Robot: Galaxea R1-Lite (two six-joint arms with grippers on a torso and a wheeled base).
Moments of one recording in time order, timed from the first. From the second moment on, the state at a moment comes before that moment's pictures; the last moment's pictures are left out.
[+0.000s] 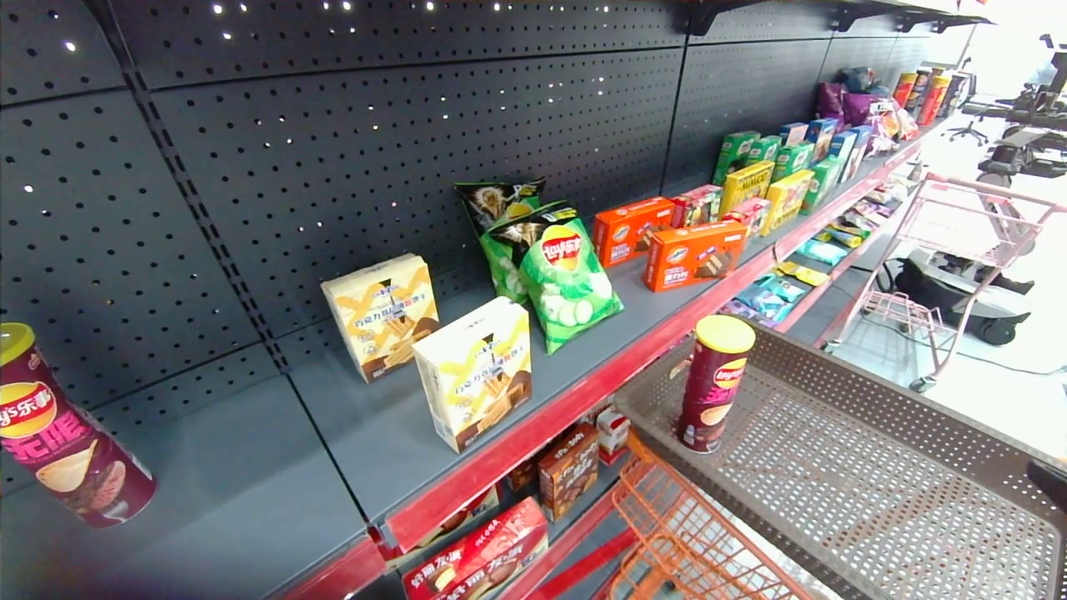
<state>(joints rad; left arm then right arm) 0.00 0.00 0.00 0.00 0.02 -0.02 -0.06 0.77 -0.31 -0.26 0.04 0.04</state>
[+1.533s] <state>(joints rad) 0.00 0.00 0.00 0.00 0.02 -0.02 0.12 1.78 -0.41 -1.25 0.39 -0.05</state>
